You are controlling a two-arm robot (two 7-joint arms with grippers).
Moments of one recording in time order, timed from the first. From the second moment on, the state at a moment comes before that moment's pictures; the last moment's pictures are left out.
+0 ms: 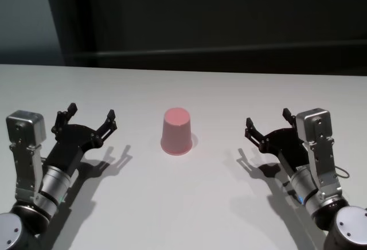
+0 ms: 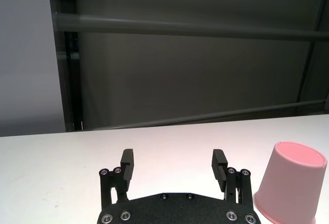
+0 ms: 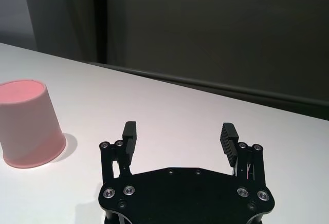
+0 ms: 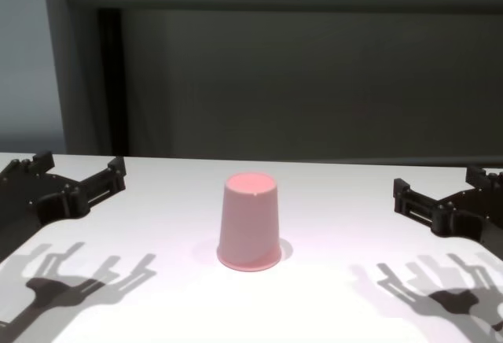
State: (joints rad) left arm -0.01 0.36 0.27 -1.48 -0.36 -0.19 -0.07; right arm 0.09 0.36 -0.47 -1.52 0.30 -0.07 -0.16
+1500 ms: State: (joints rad) left arm -0.01 0.36 0.27 -1.48 -0.36 -0.19 -0.07; right arm 0.08 0.35 -0.46 -1.52 0.28 -0.08 -0.17
